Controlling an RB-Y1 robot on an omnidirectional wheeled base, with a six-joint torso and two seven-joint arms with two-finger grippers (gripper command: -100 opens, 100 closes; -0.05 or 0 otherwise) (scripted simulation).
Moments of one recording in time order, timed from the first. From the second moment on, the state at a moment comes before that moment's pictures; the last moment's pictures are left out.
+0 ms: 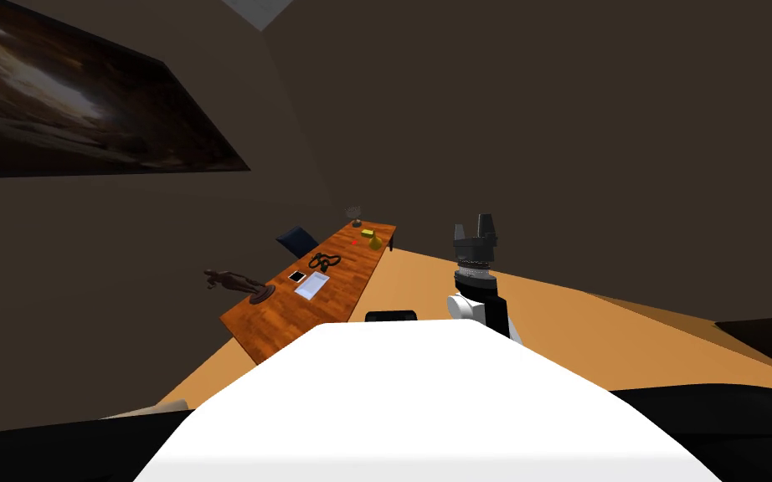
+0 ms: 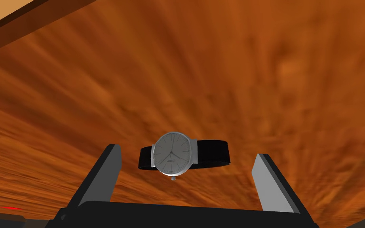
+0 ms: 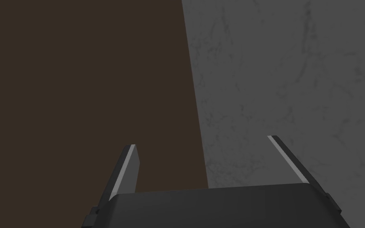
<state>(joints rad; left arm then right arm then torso) 0.22 0.41 -0.13 -0.57 0.14 -0.02 -0.75 0.49 -0.05 0.05 -2.38 -0.05 -0.45 0.12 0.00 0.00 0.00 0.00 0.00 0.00</state>
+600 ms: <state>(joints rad) 0.21 0.41 -0.15 -0.45 0.01 -0.13 -0.60 0.49 -0.05 0.05 -2.38 -0.05 -0.45 0.12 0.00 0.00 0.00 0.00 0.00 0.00</state>
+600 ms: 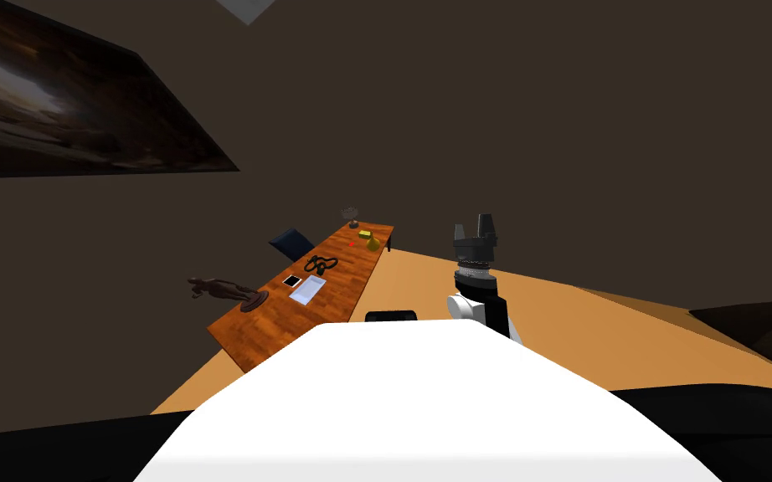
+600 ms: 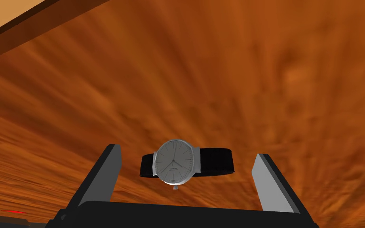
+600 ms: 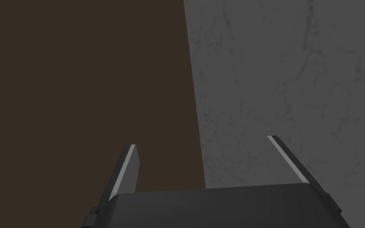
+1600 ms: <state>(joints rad) 0.22 0.41 -0.14 -0.49 0.04 -0.10 -0.62 0.49 -0.05 0.05 -2.38 -0.05 -0.45 0.12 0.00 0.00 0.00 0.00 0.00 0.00</state>
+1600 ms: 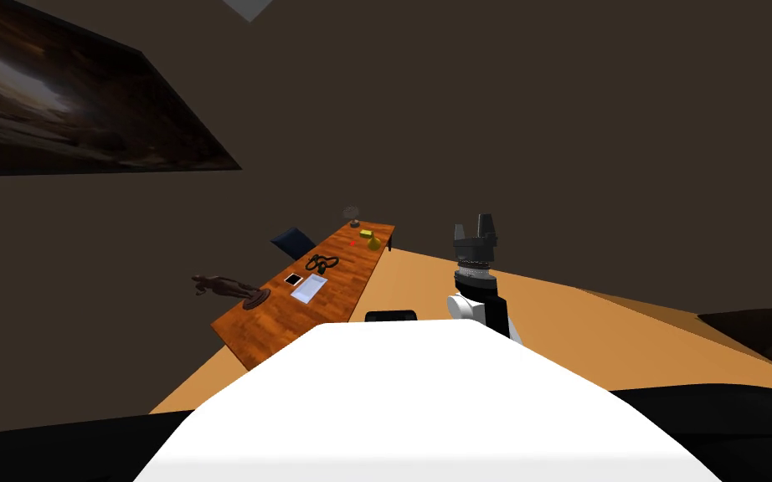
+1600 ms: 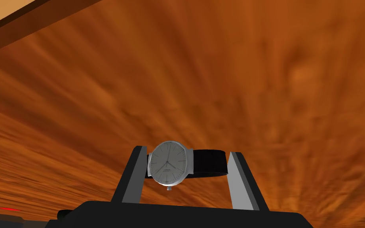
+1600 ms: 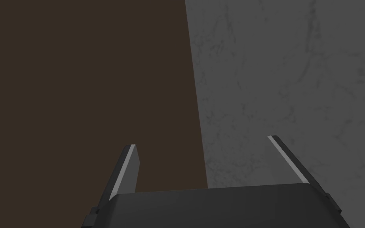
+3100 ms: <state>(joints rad) 0.26 0.42 -0.11 -0.79 0.32 0.14 -0.97 0.49 -0.05 0.05 -2.38 -0.05 -0.45 0.12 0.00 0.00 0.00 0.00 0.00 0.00</state>
